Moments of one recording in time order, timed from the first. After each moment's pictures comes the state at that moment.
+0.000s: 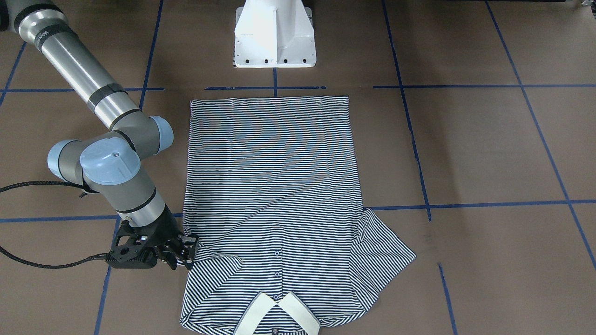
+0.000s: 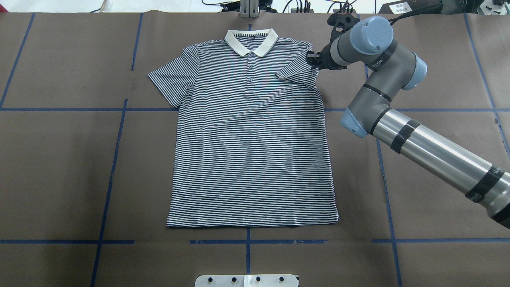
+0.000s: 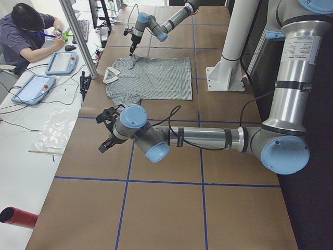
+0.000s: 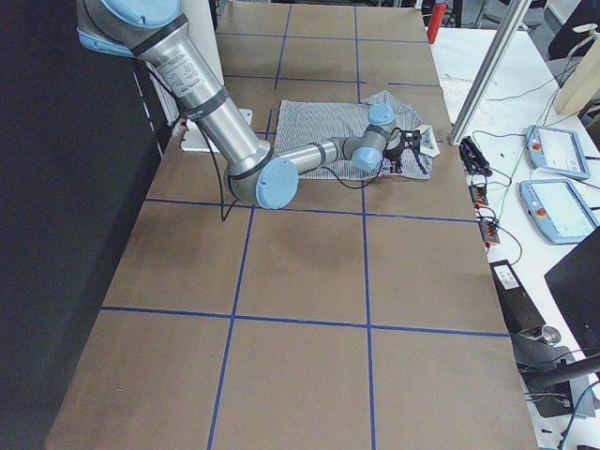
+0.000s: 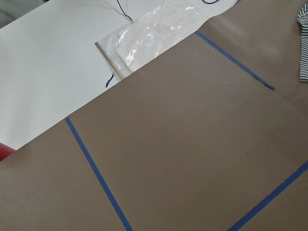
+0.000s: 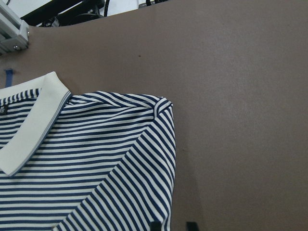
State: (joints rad) left arm -1.52 -1.67 -1.47 -2.40 -2.34 0.03; right arm 0.84 -0.85 1.08 -0.81 1.84 1.20
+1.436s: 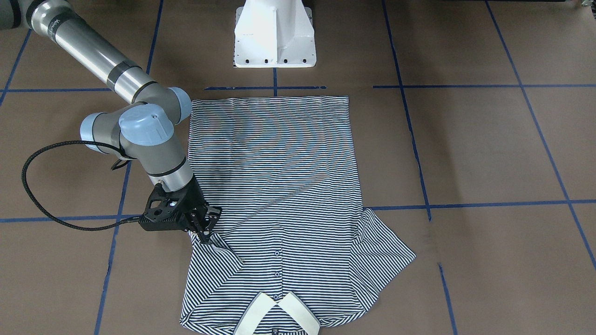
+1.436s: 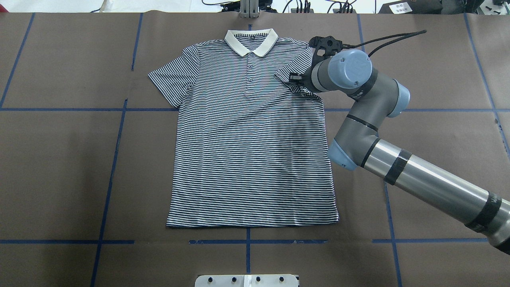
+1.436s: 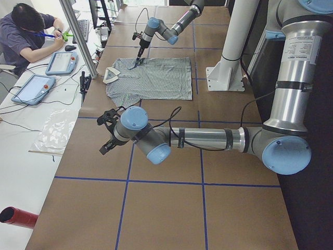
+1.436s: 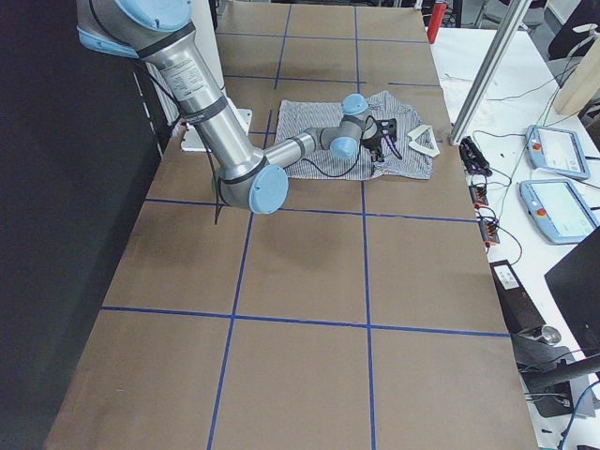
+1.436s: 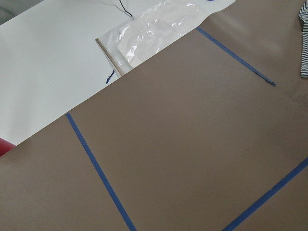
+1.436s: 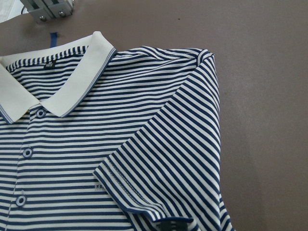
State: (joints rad) left arm -1.52 -1.66 -1.47 -2.40 -2.34 0.03; right arm 0.70 -0.91 1.26 -0.91 1.67 1.23
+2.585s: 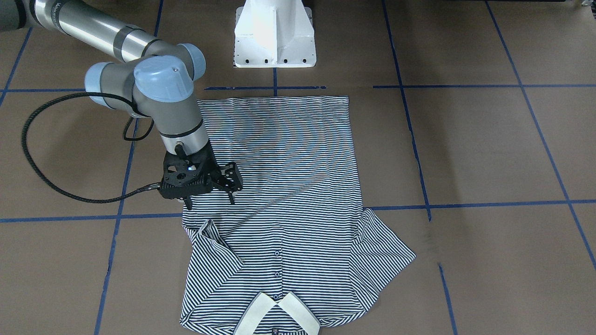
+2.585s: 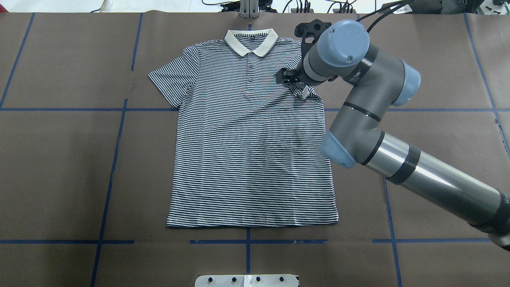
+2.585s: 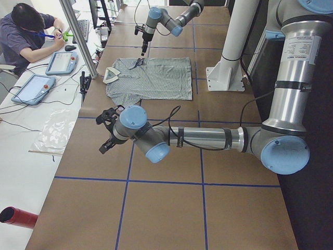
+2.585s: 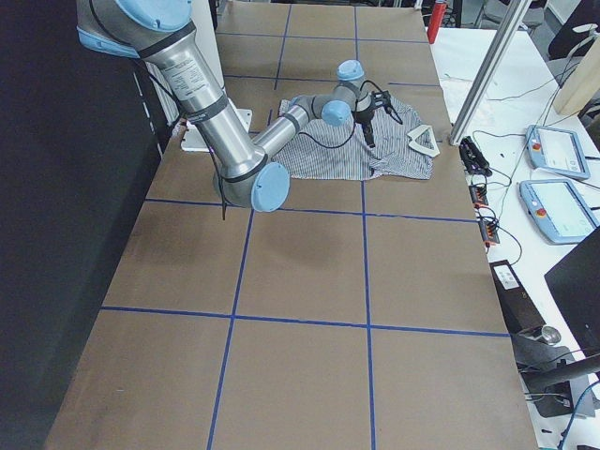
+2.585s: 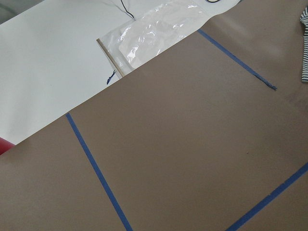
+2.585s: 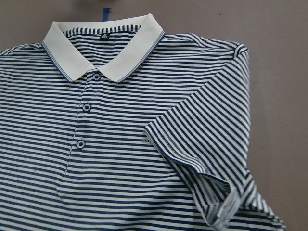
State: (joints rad) left arm -1.51 -1.69 -1.47 -2.39 -2.34 -0.07; right arm 0.77 -0.88 1.55 -1.37 1.82 0.97
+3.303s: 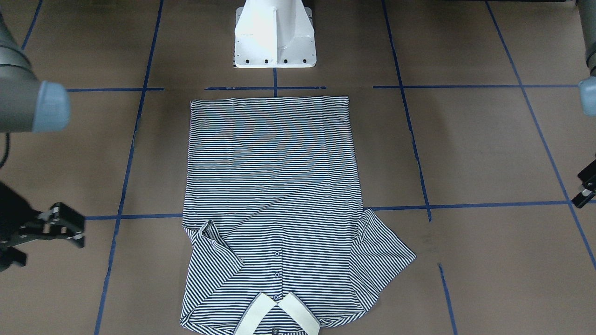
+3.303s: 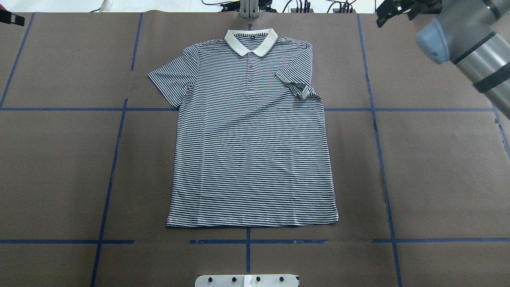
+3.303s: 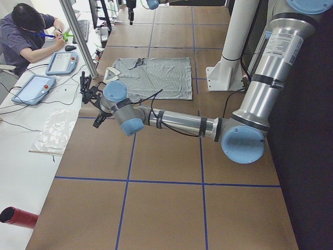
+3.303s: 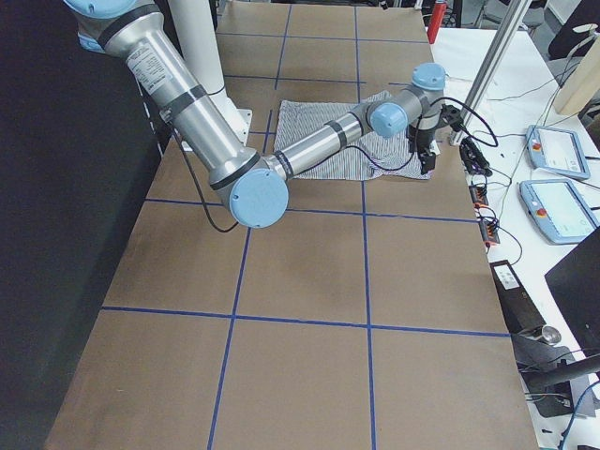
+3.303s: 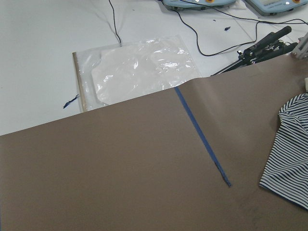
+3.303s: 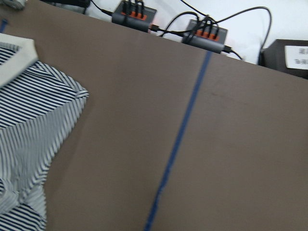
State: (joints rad) left arm -1.34 -1.94 -1.36 -2.44 -2.28 -0.49; right arm 1.24 -0.95 1.38 -1.44 2.27 0.27
